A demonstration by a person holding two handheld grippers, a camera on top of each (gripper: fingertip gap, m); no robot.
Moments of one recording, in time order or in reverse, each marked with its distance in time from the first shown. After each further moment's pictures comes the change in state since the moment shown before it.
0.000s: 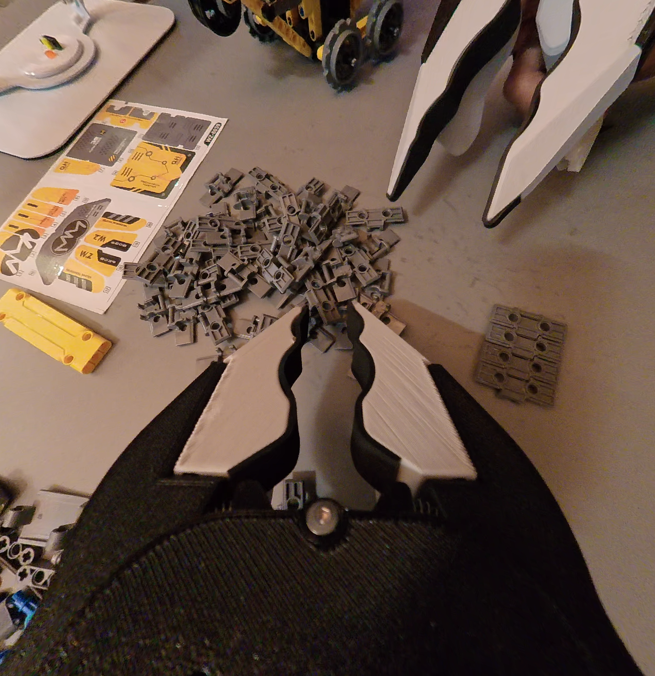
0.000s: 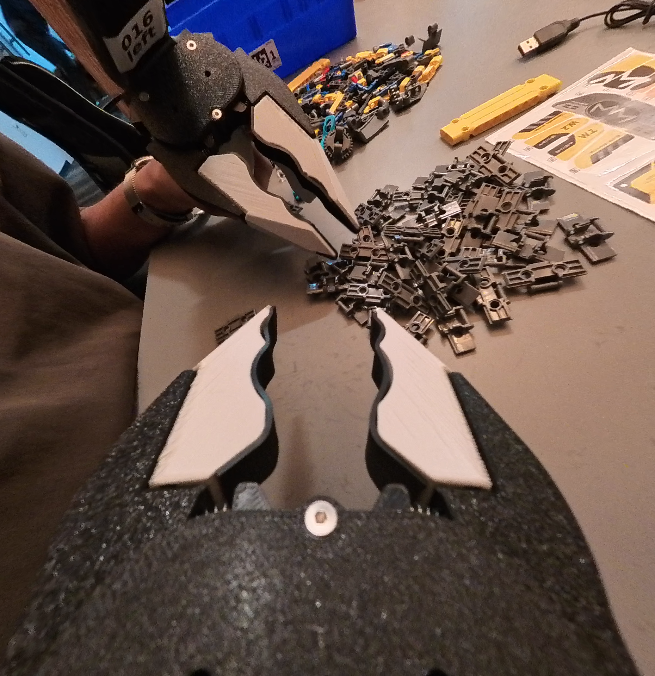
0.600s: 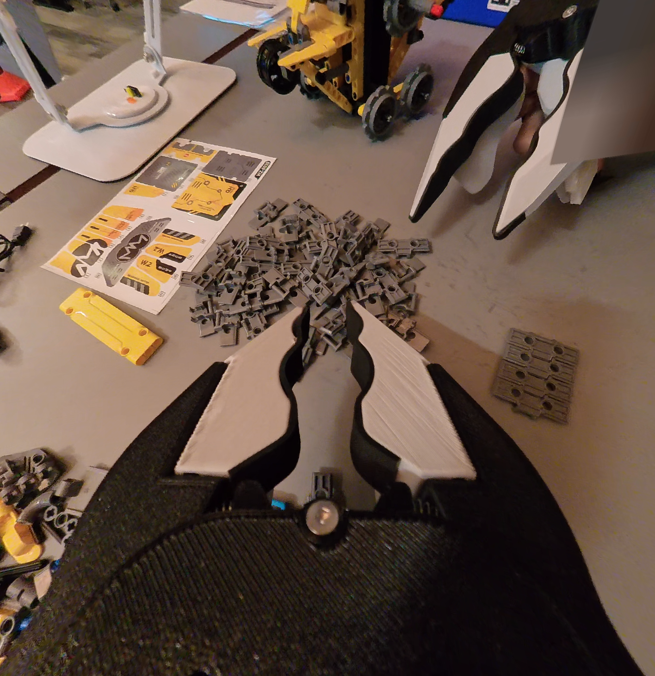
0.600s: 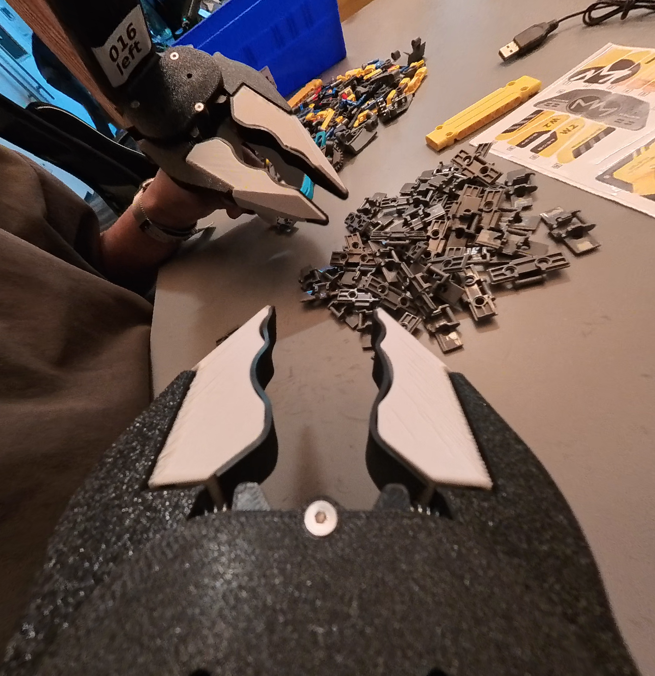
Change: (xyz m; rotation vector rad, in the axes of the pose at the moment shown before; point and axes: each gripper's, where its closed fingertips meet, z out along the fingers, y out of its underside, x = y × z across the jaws) left arm -0.020 -0.013 -0.016 0.099 -0.061 -0.044; right arm 0.008 -0.005 -0.005 0.034 -0.016 0.065
